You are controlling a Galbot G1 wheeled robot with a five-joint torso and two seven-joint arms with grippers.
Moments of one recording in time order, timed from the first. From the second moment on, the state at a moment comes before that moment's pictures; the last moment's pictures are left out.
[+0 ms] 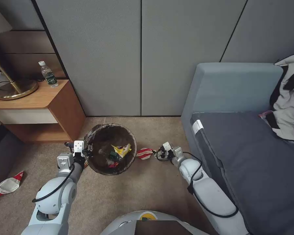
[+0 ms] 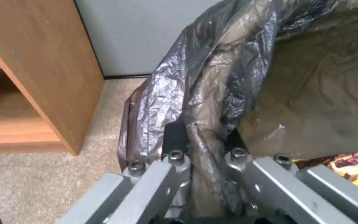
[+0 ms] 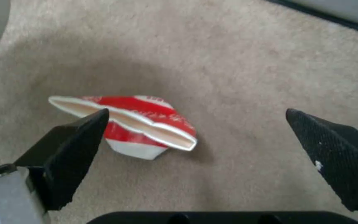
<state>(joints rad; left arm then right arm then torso) 1.54 -1.37 -0.72 -2.24 -0.25 0.58 0.01 -1.05 1.22 0.16 1.50 0.17 -0.36 -0.23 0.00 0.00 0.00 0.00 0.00</state>
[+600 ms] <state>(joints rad) 1.53 -1.39 -0.72 -2.23 -0.24 0.58 0.01 -0.90 1.21 0.03 1.30 0.14 -0.31 -0.32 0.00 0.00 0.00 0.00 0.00</state>
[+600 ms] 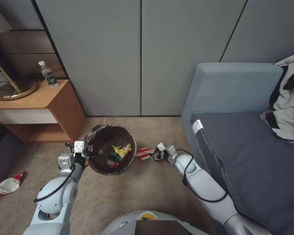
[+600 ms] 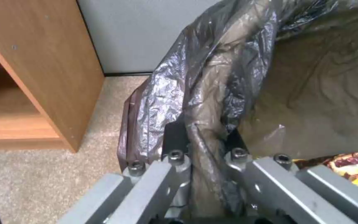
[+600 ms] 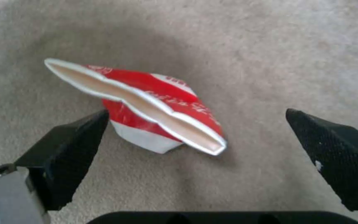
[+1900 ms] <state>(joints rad) 1.51 -1.41 -0.72 -2.19 -0.22 0.58 0.01 -0.70 1.30 -0.14 0.93 0.10 -0.18 -0.41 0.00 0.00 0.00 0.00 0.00</state>
